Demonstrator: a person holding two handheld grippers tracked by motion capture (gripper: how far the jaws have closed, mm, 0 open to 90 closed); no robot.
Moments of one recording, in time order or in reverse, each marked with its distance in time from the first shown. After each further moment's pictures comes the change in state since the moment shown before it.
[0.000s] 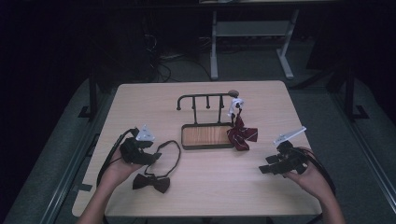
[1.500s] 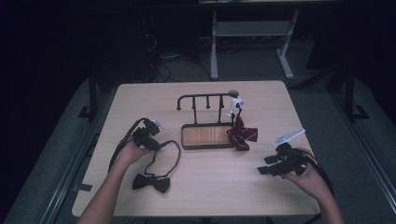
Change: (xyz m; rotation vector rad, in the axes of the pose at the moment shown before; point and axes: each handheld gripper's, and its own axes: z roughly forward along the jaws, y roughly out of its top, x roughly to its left) left arm 0.044 0.018 0.070 0.275 -0.086 -0.080; right arm 0.003 -0.002 0.004 -0.019 0.009 -0.030
